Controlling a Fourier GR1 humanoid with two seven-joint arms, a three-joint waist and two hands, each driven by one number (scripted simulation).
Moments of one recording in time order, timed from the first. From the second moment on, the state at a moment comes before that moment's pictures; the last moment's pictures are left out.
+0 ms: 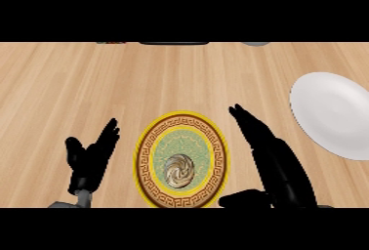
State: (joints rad) left arm 0.00 0.21 -0.23 -1.45 0.23 0.19 0.19; right arm -0.26 -0.40 0.62 -2.01 0.53 -0.09 0.83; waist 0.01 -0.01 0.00
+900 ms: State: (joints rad) left arm 0.02 0.20 -0.17 -1.45 0.21 0.12 0.18; right arm -0.32 -0.03 0.77 -1.74 0.74 0.01 1.01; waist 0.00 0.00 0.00
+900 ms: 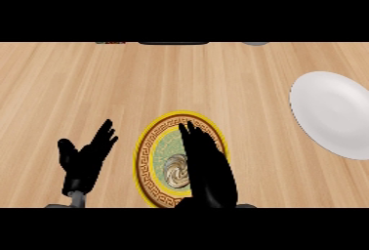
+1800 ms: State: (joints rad) left arm 0.01 0.15 -0.13 -1.45 0.16 0.10 0.20; right arm -0.37 0.00 0.80 -1.52 0.79 -0.04 1.01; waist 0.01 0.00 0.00
